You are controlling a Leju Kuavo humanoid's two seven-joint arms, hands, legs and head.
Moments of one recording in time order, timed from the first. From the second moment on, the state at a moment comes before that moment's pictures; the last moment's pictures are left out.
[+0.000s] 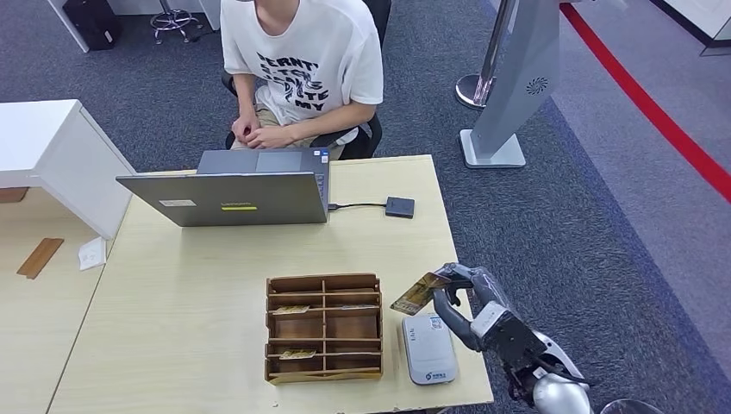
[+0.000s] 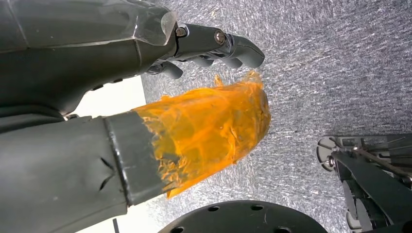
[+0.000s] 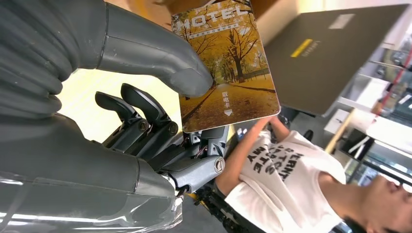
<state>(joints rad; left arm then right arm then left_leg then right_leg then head) -0.09 -0.16 1.05 -0.21 -1.28 -0.05 0.26 0.08 -0.16 0.25 -1.81 0.18 0.22 -0.26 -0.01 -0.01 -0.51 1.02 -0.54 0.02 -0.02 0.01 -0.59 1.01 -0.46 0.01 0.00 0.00</state>
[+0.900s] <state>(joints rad) -0.09 -0.15 1.05 -0.21 -1.28 -0.05 0.26 0.03 -0.21 0.30 -1.76 0.24 0.25 -0.23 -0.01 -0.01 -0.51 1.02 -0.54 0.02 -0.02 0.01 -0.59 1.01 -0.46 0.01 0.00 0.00</state>
